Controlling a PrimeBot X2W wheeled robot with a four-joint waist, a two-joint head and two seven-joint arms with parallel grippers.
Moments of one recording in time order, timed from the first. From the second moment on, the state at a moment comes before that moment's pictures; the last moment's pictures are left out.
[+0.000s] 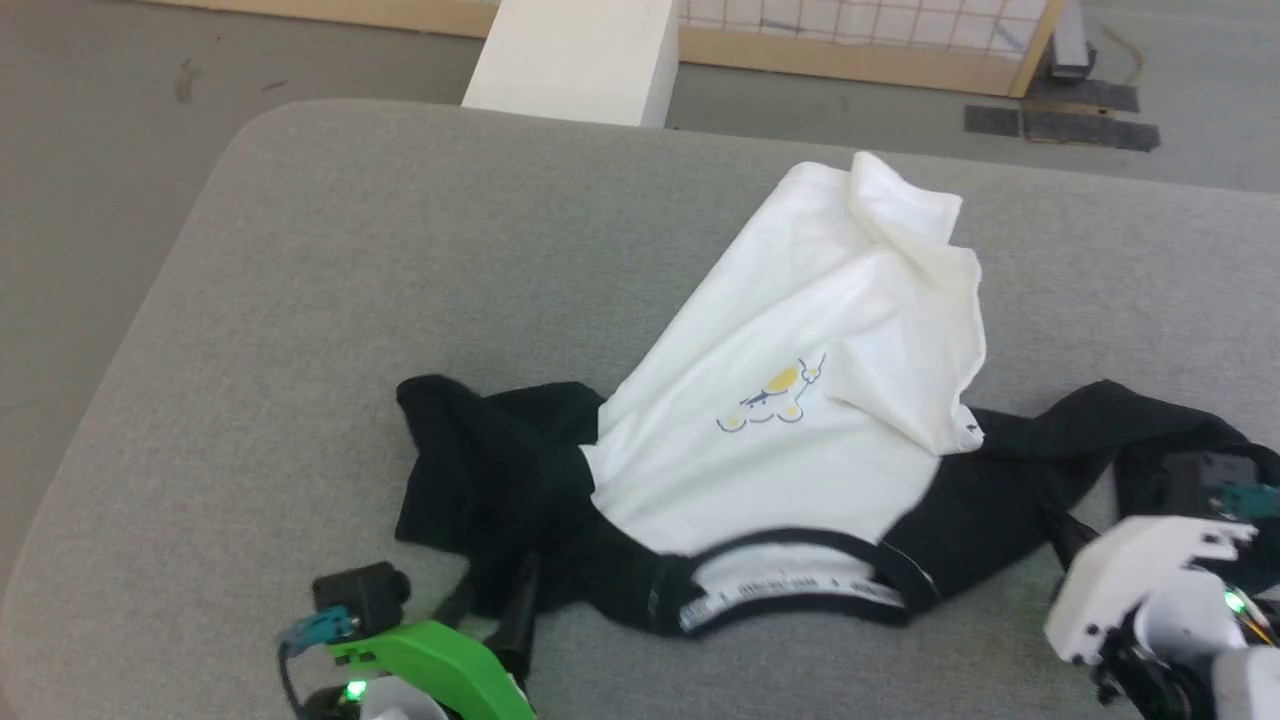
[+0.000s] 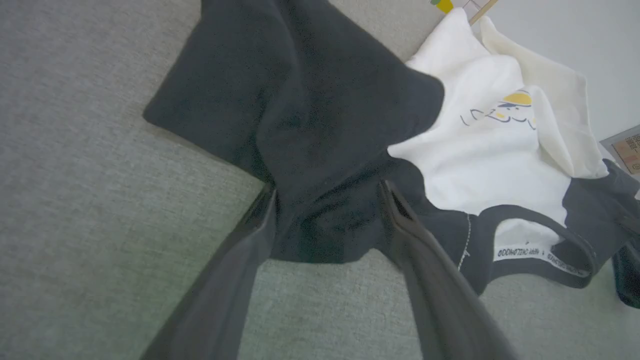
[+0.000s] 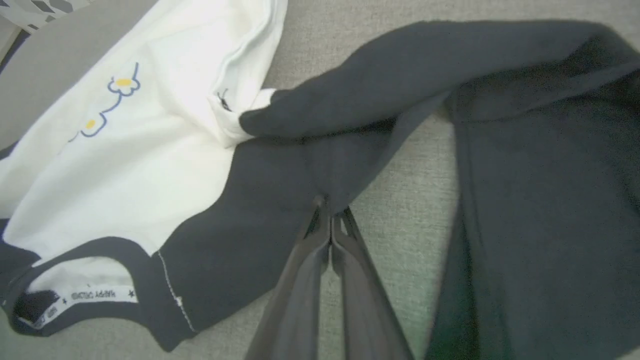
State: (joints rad) left arm 0.04 0.06 -0.17 0.12 -0.55 -0.04 0.12; right arm -0.08 -0.05 -0.20 0.11 0.27 0.13 0.51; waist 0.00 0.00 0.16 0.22
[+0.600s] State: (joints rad) left arm 0.12 0.10 -0.25 -0.02 -0.52 0.14 0.45; right arm 0.03 -0.05 -0.24 -0.01 0.31 0.13 0.54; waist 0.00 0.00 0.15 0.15
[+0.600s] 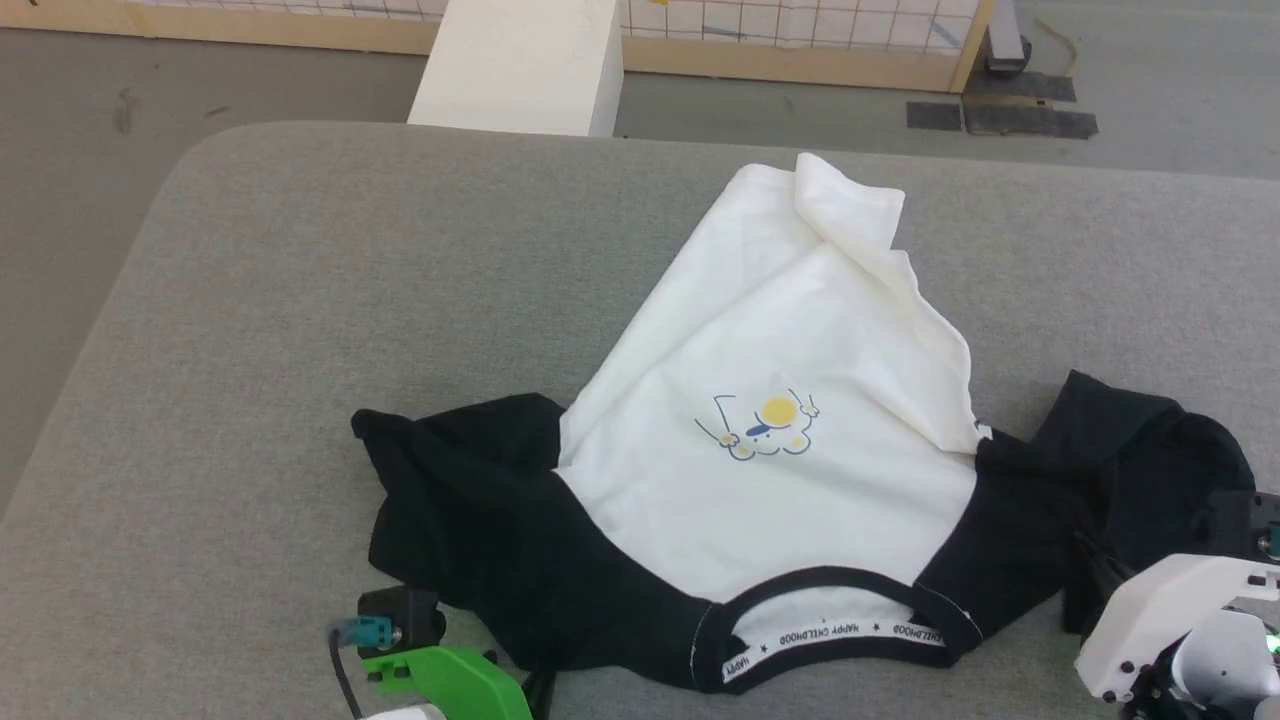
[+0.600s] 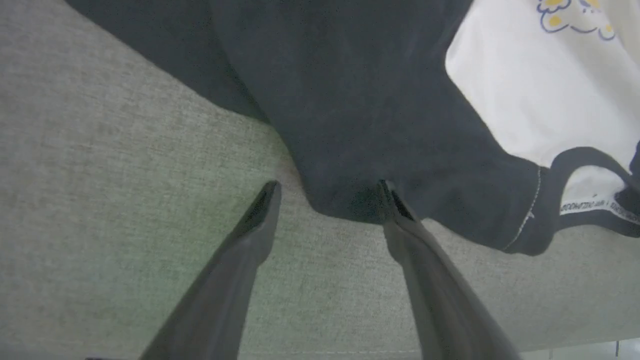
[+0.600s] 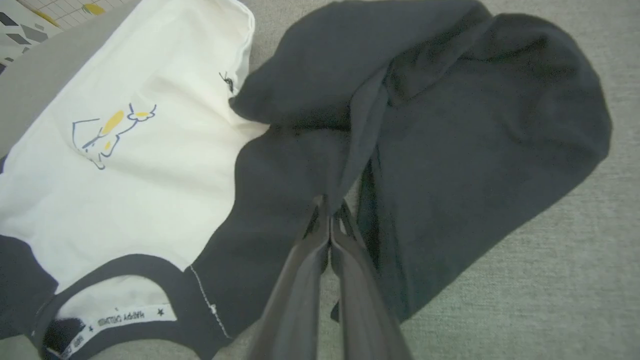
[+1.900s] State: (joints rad) left arm -0.76 0.31 -0.04 -0.13 -0.62 -0.01 0.48; right arm -0.80 -0.32 0.07 -0.21 0.19 0.13 0.81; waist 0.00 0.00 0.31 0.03
